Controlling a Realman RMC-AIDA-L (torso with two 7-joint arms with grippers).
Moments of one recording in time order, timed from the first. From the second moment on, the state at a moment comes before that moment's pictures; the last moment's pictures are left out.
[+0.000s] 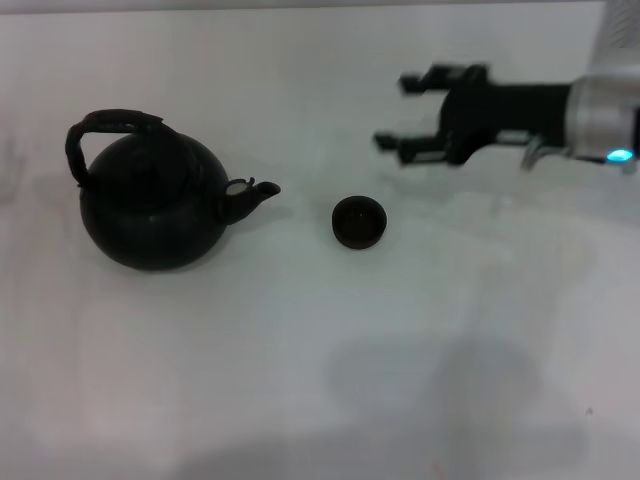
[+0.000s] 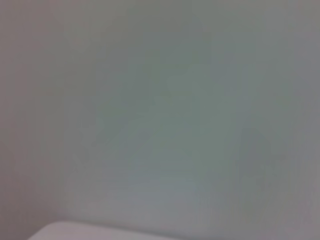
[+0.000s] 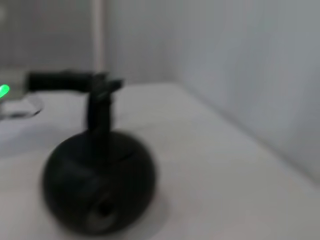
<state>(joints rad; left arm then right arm) -0.38 -2.08 0.54 -0.03 0.75 1.16 -0.30 0.55 2.01 -1.26 -0.64 1.55 1.14 -1.90</state>
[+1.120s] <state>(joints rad) -0.21 -2.08 0.54 -0.04 1.20 1.69 -0.36 0.48 2.00 -0.82 -0.63 1.57 1.01 -2.00</state>
